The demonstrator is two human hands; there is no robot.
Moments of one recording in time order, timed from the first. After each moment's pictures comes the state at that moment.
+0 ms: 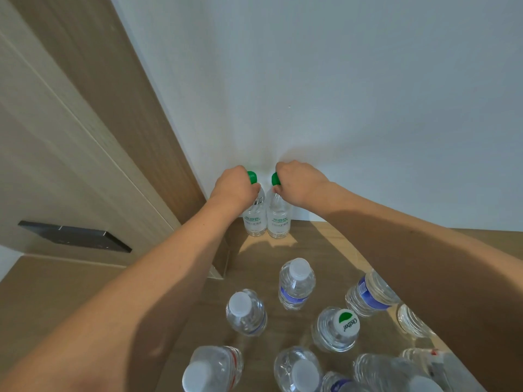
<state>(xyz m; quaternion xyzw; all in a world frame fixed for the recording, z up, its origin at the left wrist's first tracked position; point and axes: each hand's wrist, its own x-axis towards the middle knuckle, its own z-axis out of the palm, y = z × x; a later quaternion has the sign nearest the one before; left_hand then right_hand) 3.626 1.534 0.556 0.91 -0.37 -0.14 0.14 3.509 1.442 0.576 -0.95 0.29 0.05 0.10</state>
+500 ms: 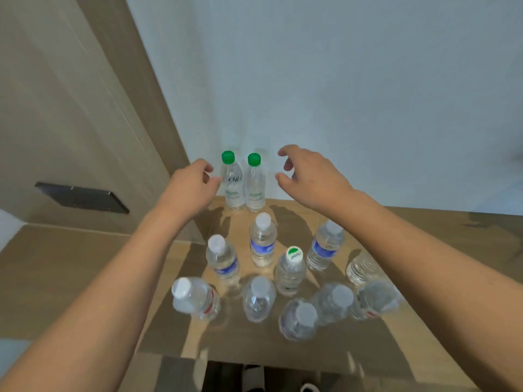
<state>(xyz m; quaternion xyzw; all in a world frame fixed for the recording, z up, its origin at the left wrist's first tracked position) 3.551 1.662 0.627 0.88 -0.39 -0.09 0.24 3.363 1.517 0.654 -0.93 0.29 -0.10 0.18</state>
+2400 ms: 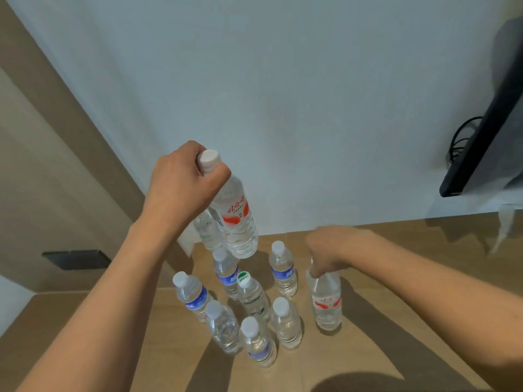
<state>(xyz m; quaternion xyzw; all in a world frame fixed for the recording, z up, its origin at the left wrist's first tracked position) 3.373 1.632 0.792 0.81 -0.47 0.10 0.33 3.186 1.513 0.695 -0.91 0.29 0.27 0.10</state>
